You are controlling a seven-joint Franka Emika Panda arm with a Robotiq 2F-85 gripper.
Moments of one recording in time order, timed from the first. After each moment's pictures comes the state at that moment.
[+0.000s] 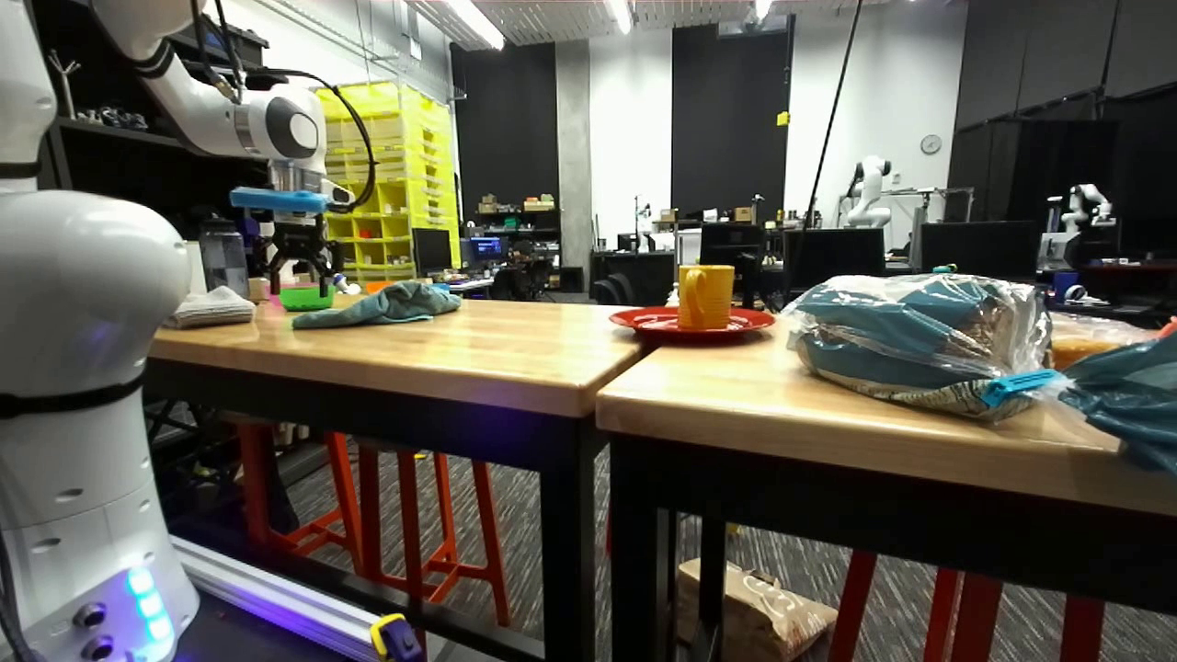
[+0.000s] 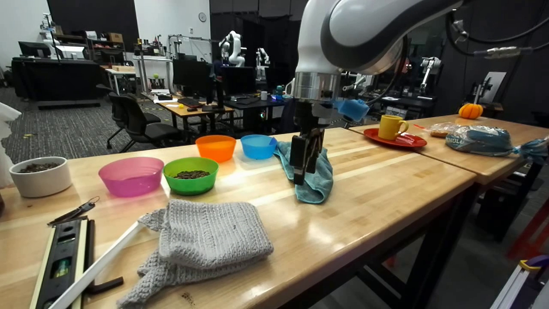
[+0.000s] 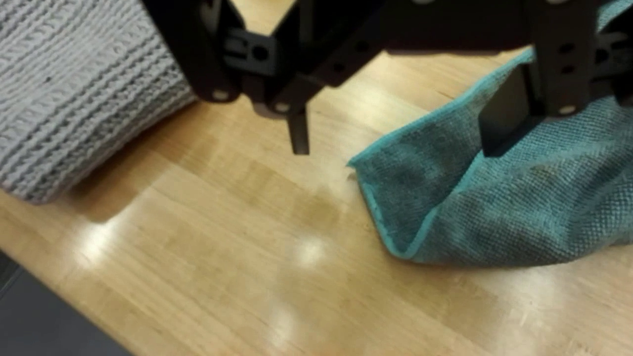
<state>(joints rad) 0.25 -0.13 0.24 -2.23 0.14 2.07 -0.11</state>
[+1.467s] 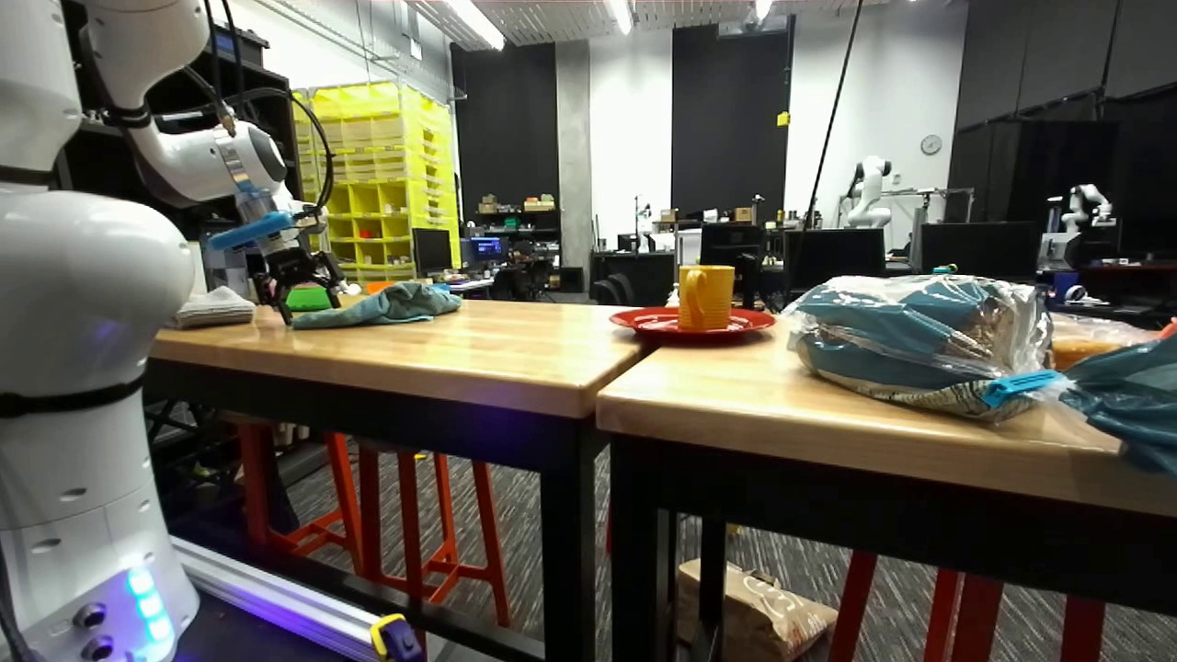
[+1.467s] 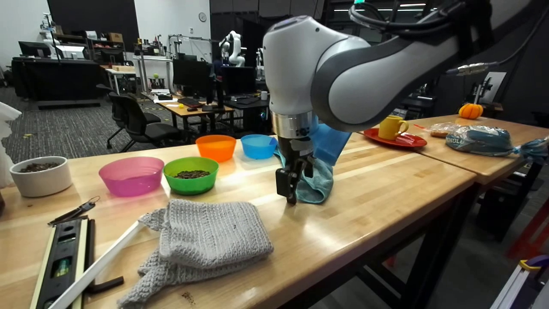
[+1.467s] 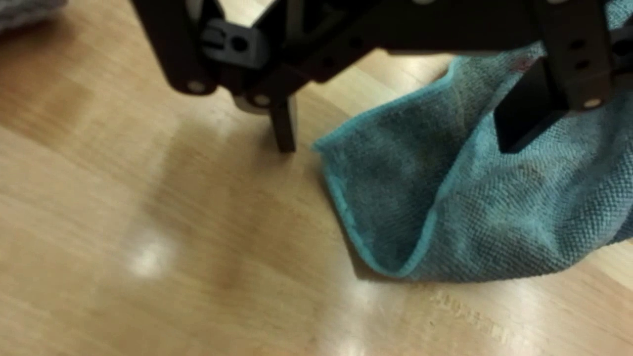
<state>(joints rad) 0.28 0.00 0.34 -2.20 -0.35 2.09 0.38</state>
